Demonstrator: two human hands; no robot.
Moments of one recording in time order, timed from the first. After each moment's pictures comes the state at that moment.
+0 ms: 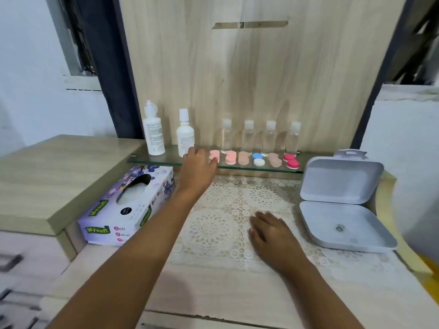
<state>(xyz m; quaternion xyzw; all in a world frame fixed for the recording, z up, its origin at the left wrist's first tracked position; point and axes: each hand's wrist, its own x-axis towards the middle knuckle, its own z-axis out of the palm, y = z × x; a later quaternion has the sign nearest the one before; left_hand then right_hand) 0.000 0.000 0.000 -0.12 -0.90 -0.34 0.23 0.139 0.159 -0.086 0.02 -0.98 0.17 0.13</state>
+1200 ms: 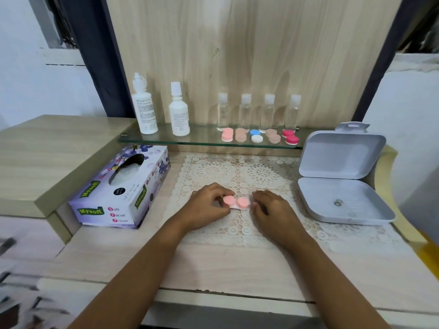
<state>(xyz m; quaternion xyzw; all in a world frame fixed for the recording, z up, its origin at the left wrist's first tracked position) 0.068 -0.016 -0.074 -0.29 -0.88 -0.37 -0.05 0.132 0.162 -0.091 0.01 -0.95 0.26 0.20</state>
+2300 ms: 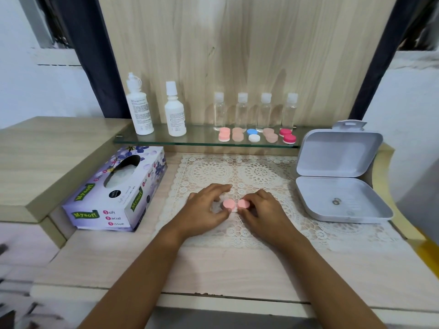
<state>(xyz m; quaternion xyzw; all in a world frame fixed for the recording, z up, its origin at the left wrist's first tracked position) 0.070 -0.019 -0.086 -0.33 -0.88 -0.35 0.00 0.128 0.152 -0.090 0.03 -0.95 0.26 0.17</state>
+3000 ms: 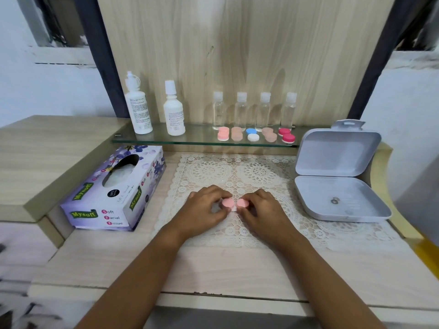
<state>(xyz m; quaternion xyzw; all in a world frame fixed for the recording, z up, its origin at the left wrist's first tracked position) 0.070 -0.019 -0.088 -0.34 -0.88 -0.33 0.03 0.129 0.151 -0.091 0.02 -0.95 0.26 0.18</state>
